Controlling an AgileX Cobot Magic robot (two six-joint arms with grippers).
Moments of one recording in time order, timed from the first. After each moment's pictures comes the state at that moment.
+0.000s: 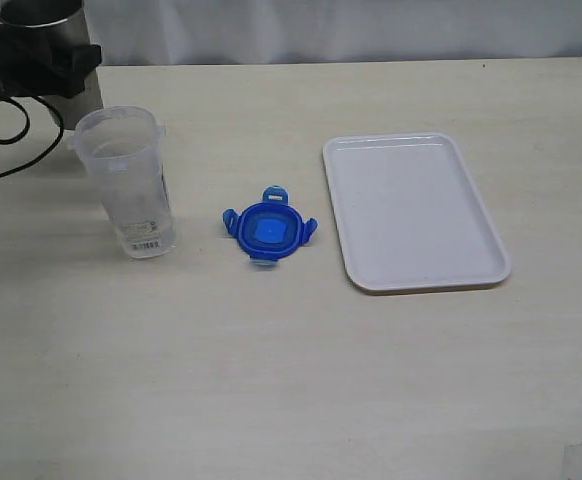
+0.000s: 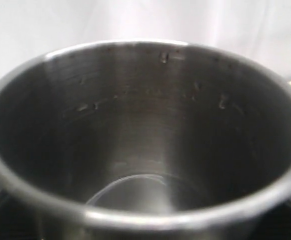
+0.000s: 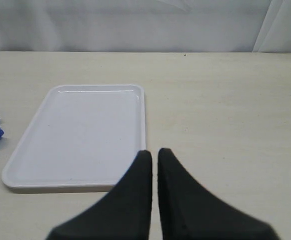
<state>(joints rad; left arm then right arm) 0.09 2.04 -1.09 0.79 -0.76 -0.51 0.05 0.00 0.00 -0.12 0.35 0.09</state>
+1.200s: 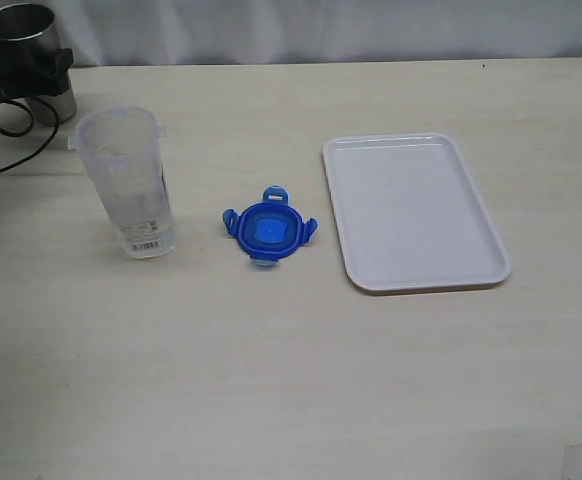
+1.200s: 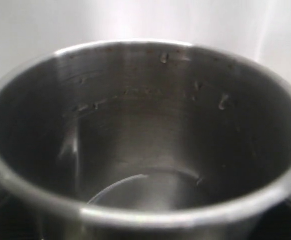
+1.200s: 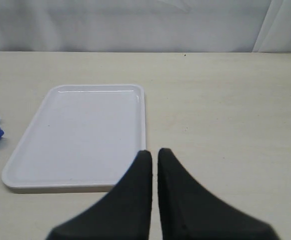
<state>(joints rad) 0.18 2.41 -1.48 0.65 -0.74 -0.39 0.05 0.00 0.00 -0.12 0.35 0.09</state>
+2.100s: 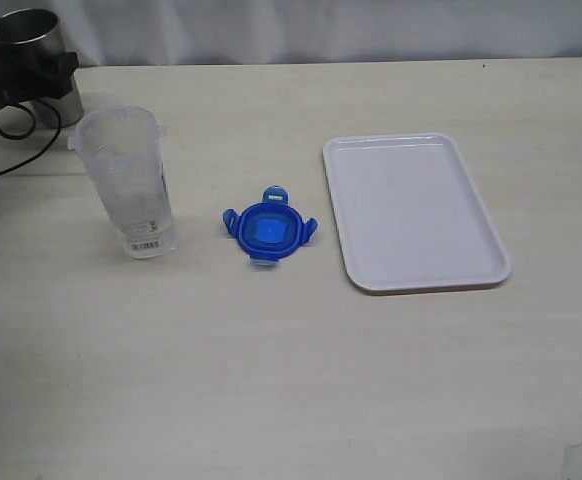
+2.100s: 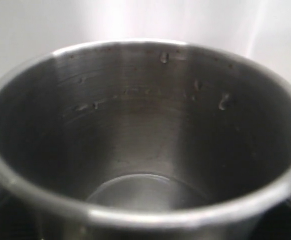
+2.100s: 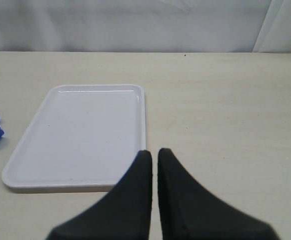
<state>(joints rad) 0.18 2.43 -1.48 0.70 -0.74 -0.48 0.05 0.00 0.00 -0.12 0.35 0.09</state>
